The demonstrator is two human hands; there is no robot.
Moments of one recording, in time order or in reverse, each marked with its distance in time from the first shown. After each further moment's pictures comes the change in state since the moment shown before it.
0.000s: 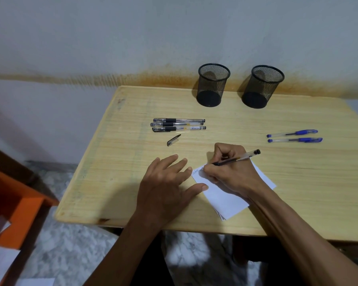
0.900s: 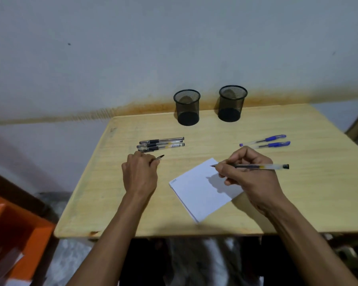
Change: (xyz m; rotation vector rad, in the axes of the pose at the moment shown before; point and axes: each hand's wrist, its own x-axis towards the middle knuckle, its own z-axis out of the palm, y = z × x) left_hand 0.065 -0.004 -0.012 0.059 -0.023 -0.492; right_hand -0.060 -0.034 -0.077 0.216 0.229 -0.073
